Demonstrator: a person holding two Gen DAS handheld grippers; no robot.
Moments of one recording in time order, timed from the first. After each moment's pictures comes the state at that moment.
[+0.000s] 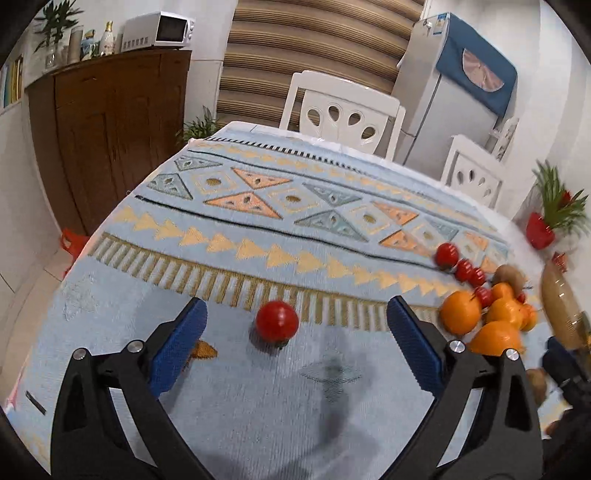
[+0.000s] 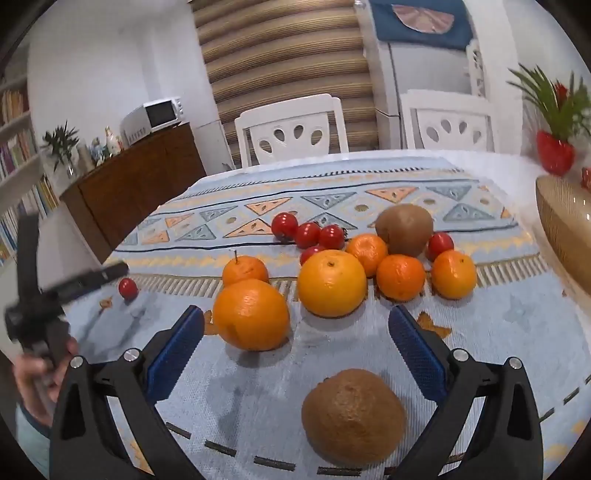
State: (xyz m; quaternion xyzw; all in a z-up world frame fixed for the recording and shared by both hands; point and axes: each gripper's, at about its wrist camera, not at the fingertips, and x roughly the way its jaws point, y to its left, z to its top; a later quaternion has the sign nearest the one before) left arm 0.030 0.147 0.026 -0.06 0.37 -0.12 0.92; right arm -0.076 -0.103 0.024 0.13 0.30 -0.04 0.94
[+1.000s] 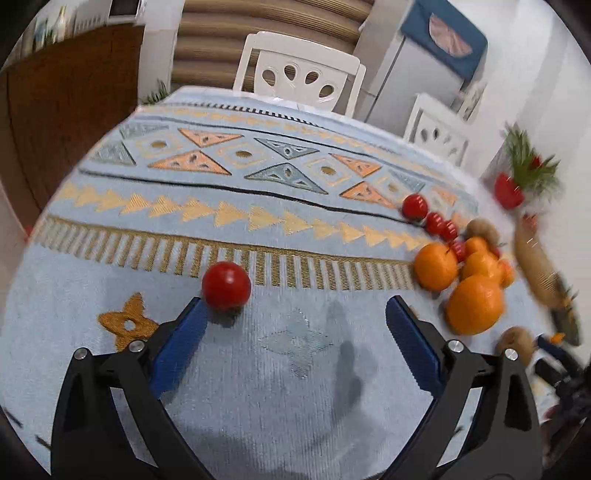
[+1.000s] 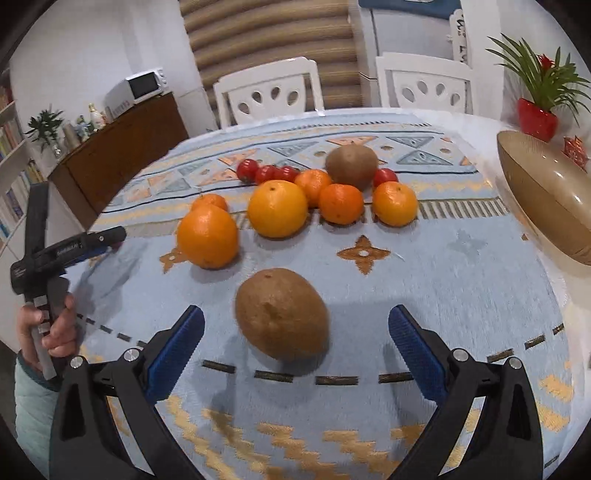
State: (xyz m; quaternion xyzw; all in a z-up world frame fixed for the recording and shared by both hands) left arm 0.034 0.129 0.009 -0.04 0.42 -0.21 0.88; right arm -0.125 -0.127 0.009 0.12 0.38 -0.06 0.91
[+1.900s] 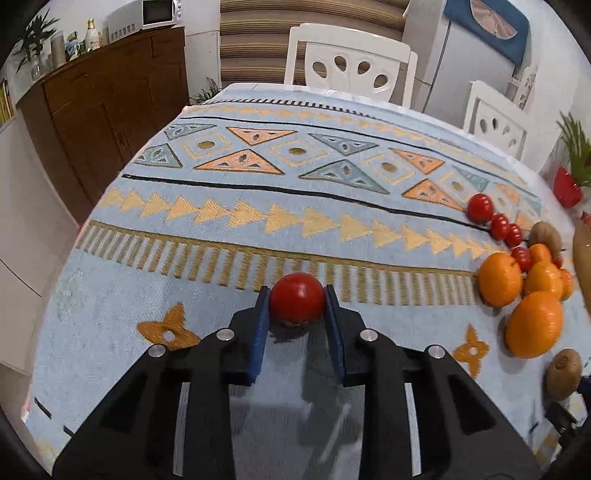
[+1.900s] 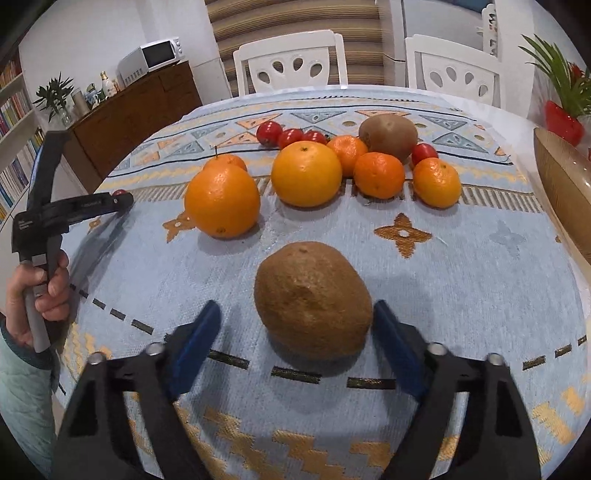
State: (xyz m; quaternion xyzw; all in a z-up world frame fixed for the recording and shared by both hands) left arm 0.051 0.125 0.007 -0.01 0.44 -0.10 0.89; right arm -0.103 -0.109 -0.011 0.10 0.43 -0.02 0.90
